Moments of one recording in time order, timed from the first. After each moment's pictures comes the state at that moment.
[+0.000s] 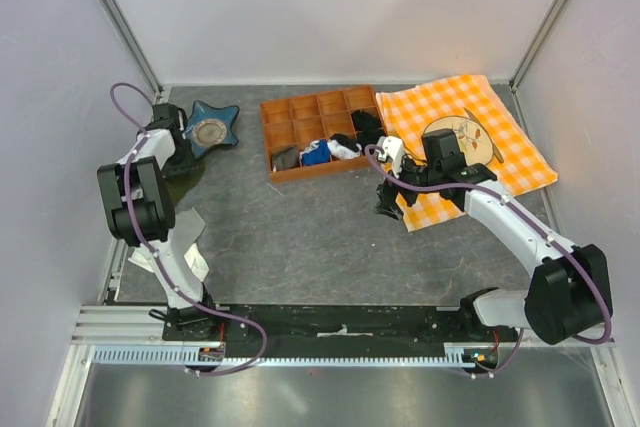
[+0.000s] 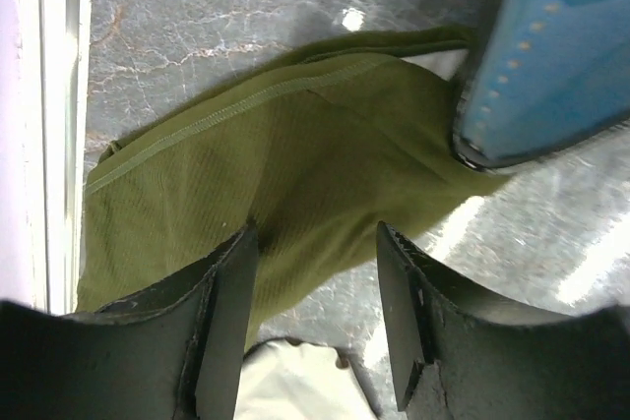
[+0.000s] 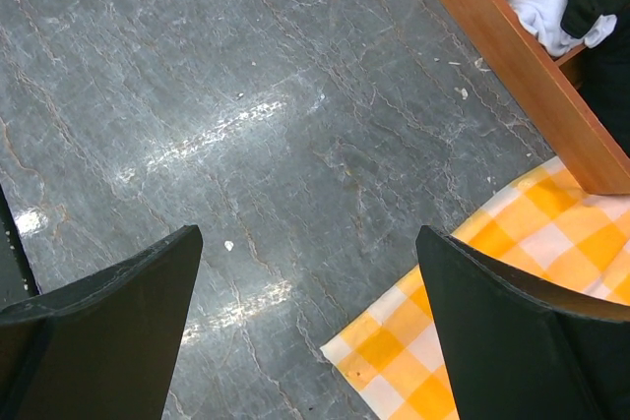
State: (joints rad) left arm 0.21 1.90 1.36 -0.60 -0.23 -0.05; right arm 0.36 1.30 0.94 -0.46 -0.64 -0.52
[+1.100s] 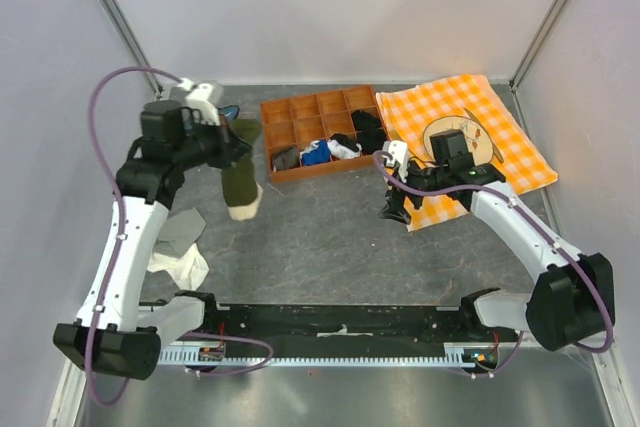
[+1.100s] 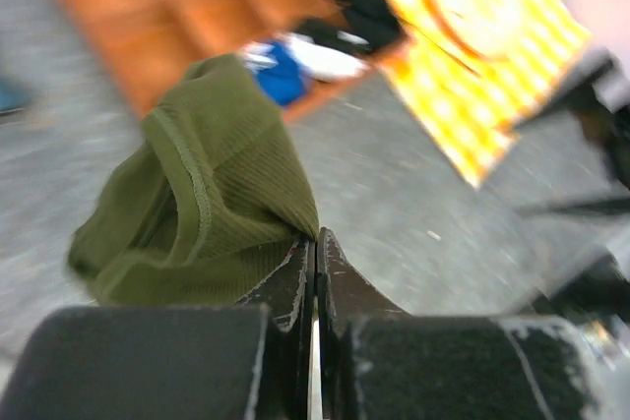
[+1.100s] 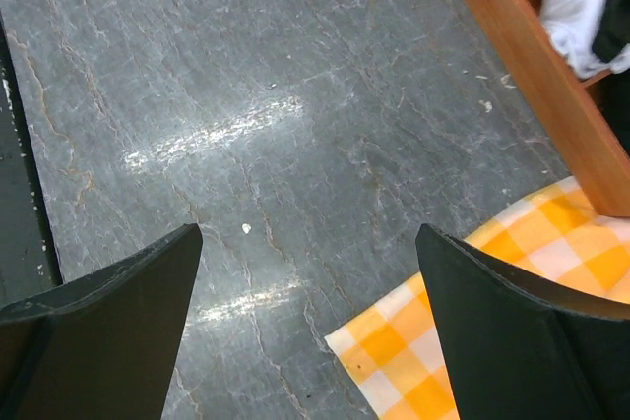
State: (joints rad) left arm -0.04 1.09 1.26 -0.67 0.44 -0.16; right arm 0.33 1.29 0.95 -0.54 -0.73 -0.63
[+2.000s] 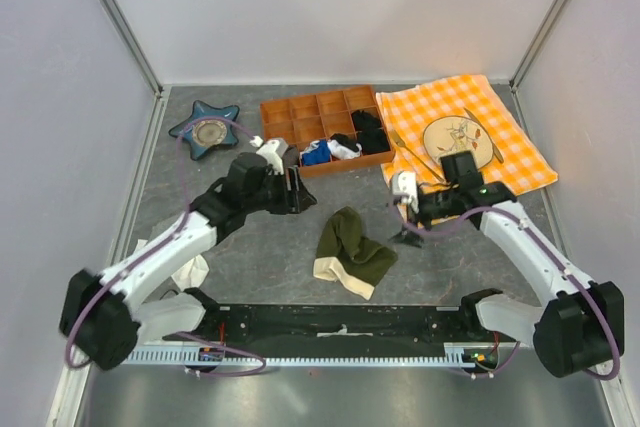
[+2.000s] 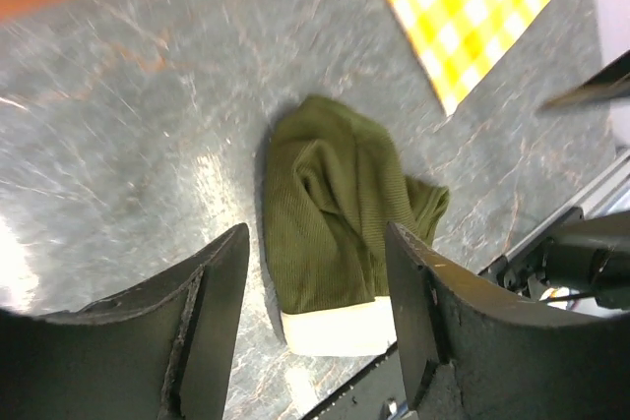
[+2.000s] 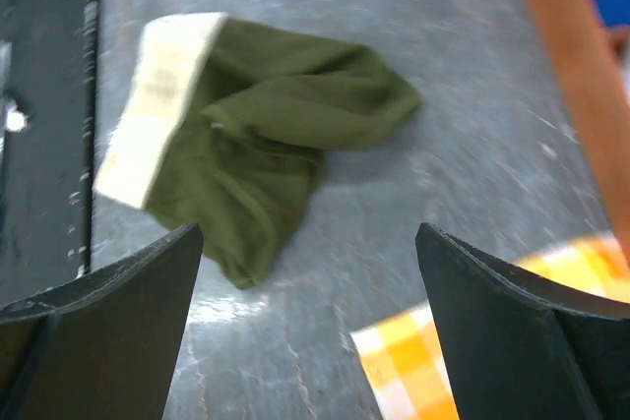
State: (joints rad) left arm -0.58 1.21 0.78 -0.23 0.21 -0.57; right arm 0.22 1.14 0.85 -0.68 -0.95 -0.94
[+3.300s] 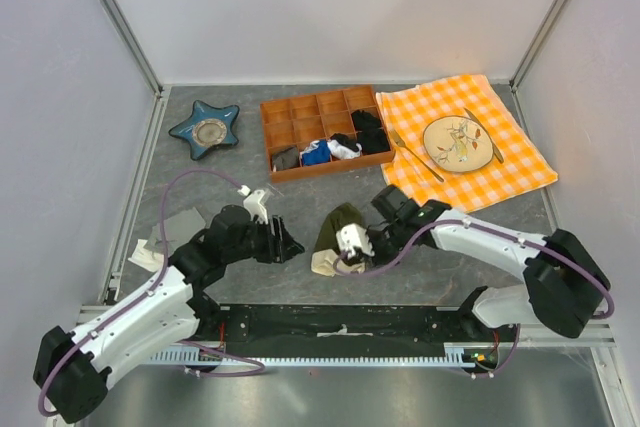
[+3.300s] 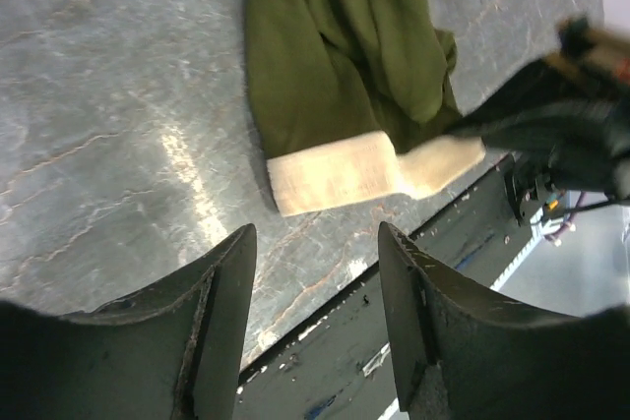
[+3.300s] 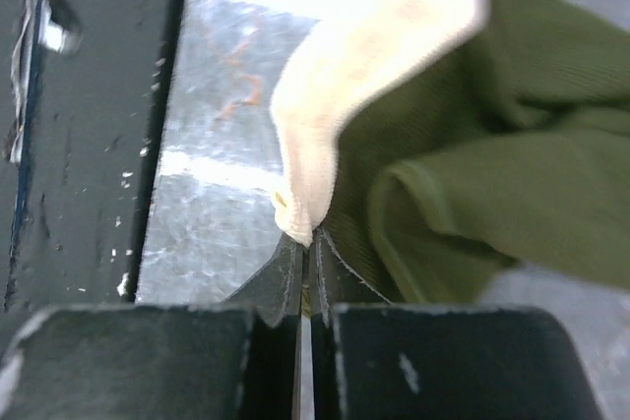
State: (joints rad) left arm -0.65 0.71 0.40 -0.28 0.21 -0.66; right arm 0.82 1.36 0.72 -0.56 -0.57 -0.91
